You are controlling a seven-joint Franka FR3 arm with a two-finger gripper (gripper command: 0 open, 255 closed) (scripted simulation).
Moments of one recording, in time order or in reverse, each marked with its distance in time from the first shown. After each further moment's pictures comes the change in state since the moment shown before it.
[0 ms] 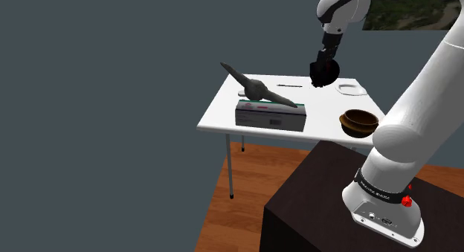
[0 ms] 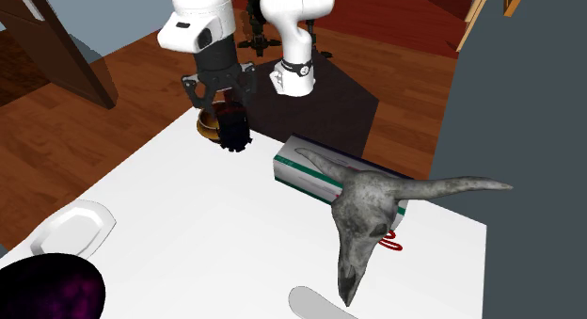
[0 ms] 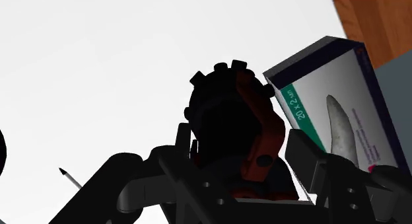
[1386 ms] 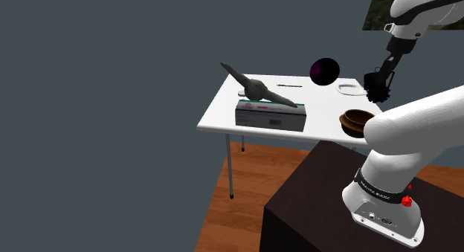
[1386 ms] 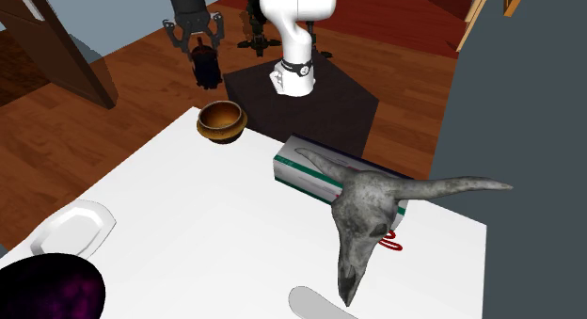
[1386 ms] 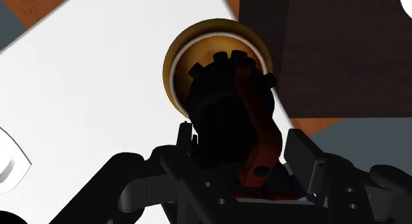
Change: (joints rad) arm -0.296 -0.595 -0.069 -0.403 -0.356 -0.130 -0.131
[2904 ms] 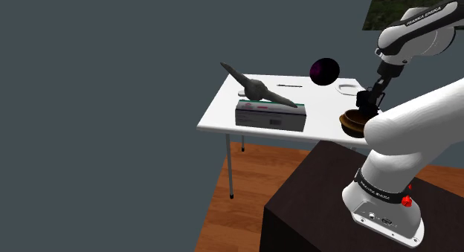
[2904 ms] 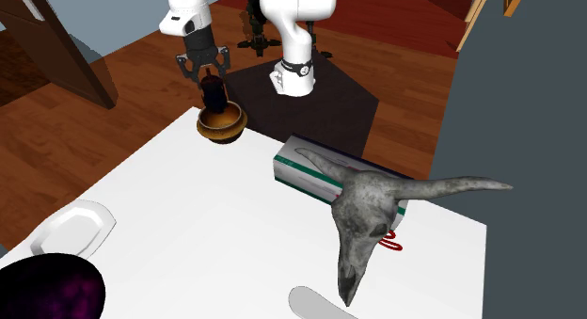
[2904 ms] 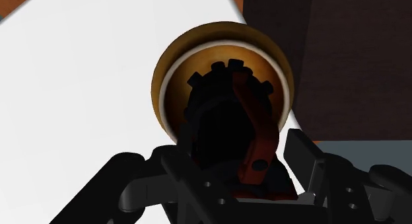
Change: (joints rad) arm 0.009 0.104 -0.108 -0.154 -0.047 0.260 -0.010
